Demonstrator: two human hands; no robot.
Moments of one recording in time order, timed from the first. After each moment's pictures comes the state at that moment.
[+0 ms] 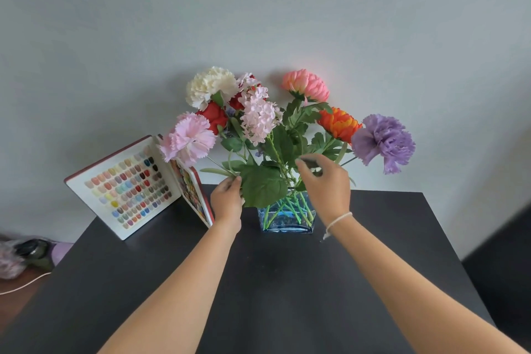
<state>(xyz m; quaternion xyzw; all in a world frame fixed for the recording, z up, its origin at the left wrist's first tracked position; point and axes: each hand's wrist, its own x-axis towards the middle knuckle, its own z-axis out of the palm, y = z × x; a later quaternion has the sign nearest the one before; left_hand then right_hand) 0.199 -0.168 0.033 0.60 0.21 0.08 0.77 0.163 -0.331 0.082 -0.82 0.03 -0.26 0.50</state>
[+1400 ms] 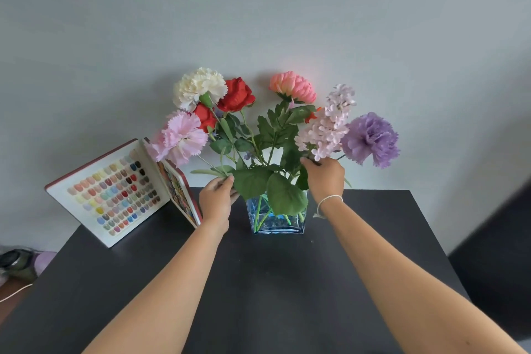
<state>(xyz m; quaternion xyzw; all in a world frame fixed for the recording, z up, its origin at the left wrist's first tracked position) 0.212 -0.163 0.027 0.60 0.18 0.07 0.78 0.198 -0.352 0.073 -0.80 0.21 -0.16 0.54</state>
